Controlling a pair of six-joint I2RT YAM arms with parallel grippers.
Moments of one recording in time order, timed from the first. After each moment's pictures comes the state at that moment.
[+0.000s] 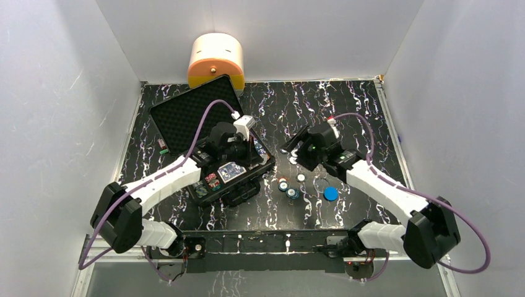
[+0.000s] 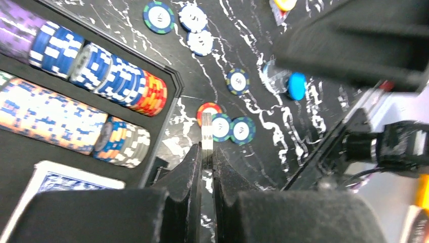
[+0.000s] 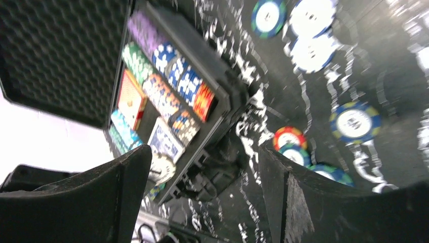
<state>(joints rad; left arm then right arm) -0.68 1.35 0.86 -0.08 0.28 -0.49 0.65 1.22 0.83 -0.31 0.04 1.19</state>
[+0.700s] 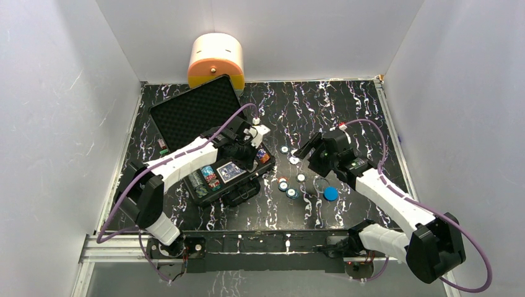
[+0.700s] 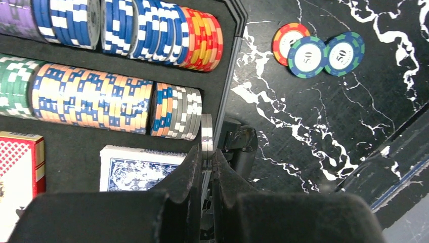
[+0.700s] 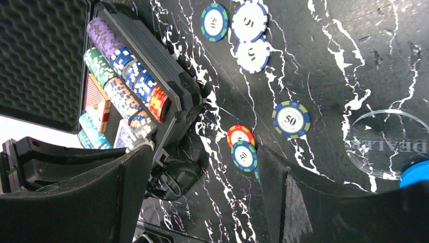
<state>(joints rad) -0.68 1.59 1.15 -0.59 0.22 0.04 0.51 1.08 0.72 -0.38 0.01 1.06</state>
